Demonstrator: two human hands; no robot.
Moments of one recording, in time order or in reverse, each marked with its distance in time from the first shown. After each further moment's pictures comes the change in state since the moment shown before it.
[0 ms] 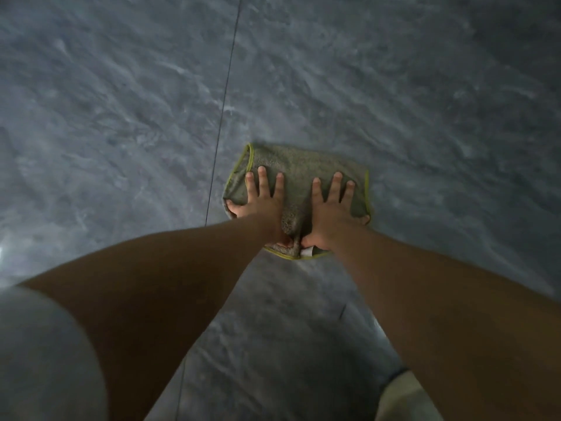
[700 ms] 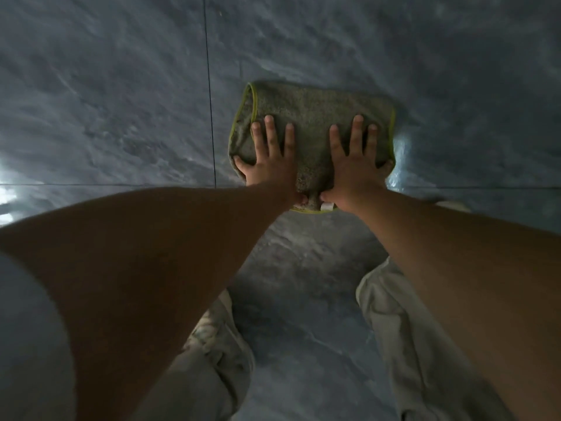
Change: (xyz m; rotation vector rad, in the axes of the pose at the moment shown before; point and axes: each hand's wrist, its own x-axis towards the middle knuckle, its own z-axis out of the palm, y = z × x) left_hand -0.146 -0.020 0.152 0.019 -0.028 0.064; right_hand -0.118 0.022 0.179 -0.008 0.064 -0.013
